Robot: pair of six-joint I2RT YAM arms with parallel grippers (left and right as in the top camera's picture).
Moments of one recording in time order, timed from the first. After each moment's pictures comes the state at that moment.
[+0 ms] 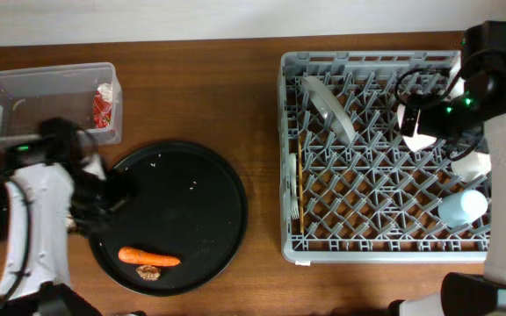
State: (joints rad) left arm 0.26 1.52 1.26 -1.38 0.21 -0.29; right arm -0.11 1.64 1.93 -1.57 0.03 0.17
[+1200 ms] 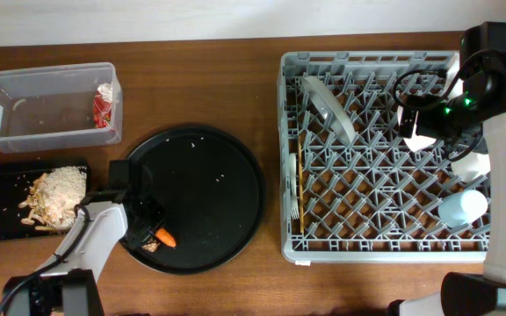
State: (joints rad) left arm 0.04 1.50 0.71 -0.67 0.06 -0.70; right arm -0.11 1.64 1.92 -1.57 0.02 0.16
